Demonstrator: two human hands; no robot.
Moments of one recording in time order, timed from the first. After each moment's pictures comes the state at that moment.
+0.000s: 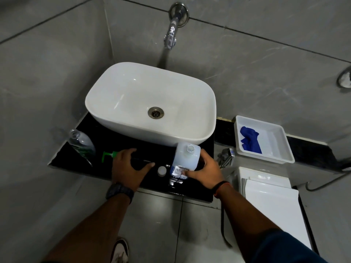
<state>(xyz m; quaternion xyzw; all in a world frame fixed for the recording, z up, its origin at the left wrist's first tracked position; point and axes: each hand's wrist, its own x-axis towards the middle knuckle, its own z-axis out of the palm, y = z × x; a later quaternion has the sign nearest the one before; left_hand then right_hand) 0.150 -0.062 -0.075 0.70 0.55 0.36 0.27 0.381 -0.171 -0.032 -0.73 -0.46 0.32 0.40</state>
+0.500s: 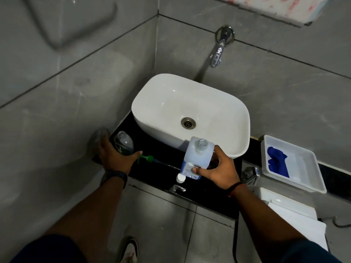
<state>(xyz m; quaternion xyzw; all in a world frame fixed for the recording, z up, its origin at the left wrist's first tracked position) 0.051 0.007 -0.051 0.51 0.70 0.43 0.28 0.328 -0.118 0.014 -0.69 -0.52 0.30 0.40</state>
